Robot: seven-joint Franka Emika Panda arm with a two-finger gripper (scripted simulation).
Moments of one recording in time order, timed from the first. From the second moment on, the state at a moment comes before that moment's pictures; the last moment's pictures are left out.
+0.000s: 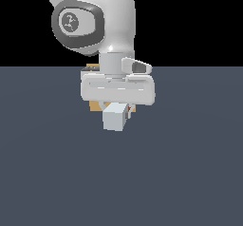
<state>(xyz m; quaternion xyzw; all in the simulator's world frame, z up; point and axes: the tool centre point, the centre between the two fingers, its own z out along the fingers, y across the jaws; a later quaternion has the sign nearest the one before) -0.012 0.023 0.064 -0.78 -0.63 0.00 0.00</state>
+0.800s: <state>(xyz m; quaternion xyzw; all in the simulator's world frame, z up) -0.013 0.037 0.071 -0.73 -0.69 0.00 0.00</state>
